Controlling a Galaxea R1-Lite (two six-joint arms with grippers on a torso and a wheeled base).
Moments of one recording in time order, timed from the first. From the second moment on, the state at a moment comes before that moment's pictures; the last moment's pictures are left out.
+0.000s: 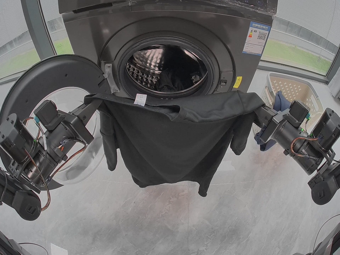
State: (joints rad) left arm -0.34 1.62 -0.43 -1.54 -0.21 -0.22; right arm 0.43 1.69 -0.50 -1.49 0.16 0.15
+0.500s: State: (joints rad) left arm -0.45 1.64 -0.52 -1.52 -0.23 -0.22; right arm 0.42 1.69 -0.48 -1.49 0.16 0.15
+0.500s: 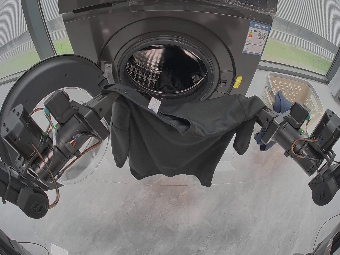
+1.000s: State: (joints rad) left arm -0.47 1.69 -0.55 -1.52 -0.24 -0.21; right arm 0.57 1.72 -0.40 -1.49 0.15 0.15
